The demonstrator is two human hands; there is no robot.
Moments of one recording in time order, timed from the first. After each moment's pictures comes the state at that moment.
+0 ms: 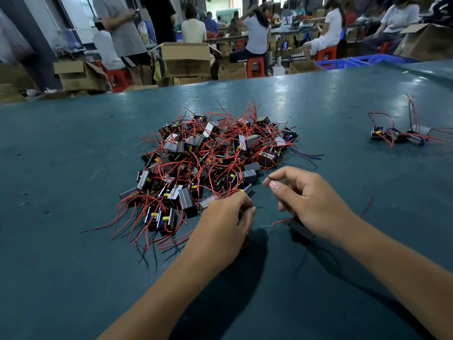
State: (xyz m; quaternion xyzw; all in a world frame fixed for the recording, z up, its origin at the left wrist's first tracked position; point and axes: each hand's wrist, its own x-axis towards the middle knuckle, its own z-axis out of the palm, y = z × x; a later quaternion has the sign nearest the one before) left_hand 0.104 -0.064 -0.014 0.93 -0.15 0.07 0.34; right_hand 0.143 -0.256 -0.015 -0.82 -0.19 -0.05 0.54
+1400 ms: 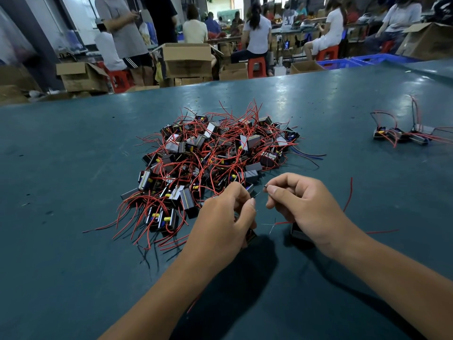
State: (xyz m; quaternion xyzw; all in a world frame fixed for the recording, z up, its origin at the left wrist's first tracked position) left_hand 0.100 -0.063 -0.010 0.87 -0.14 0.09 0.46; right_hand 0.131 -0.236 -0.015 -0.70 -0.11 -0.01 0.70
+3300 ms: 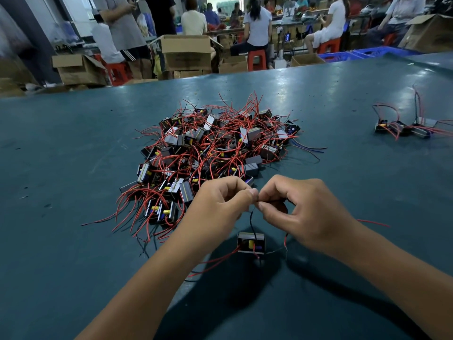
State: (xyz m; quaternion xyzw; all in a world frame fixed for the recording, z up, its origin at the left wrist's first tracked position) left_hand 0.100 -0.054 0.009 0.79 -0.12 -0.01 0.61; right_hand 0.109 -0.239 0.001 -0.84 -0.32 -0.16 0.39
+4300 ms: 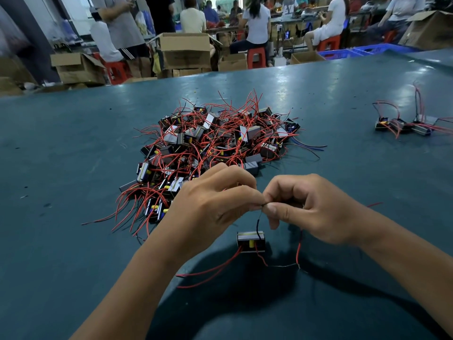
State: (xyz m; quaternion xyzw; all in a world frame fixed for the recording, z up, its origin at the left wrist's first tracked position) left_hand 0.103 -0.031 0.019 0.83 -0.42 0.27 0.23; right_hand 0.121 -0.259 0.005 -0.77 -0.38 0.06 0.50
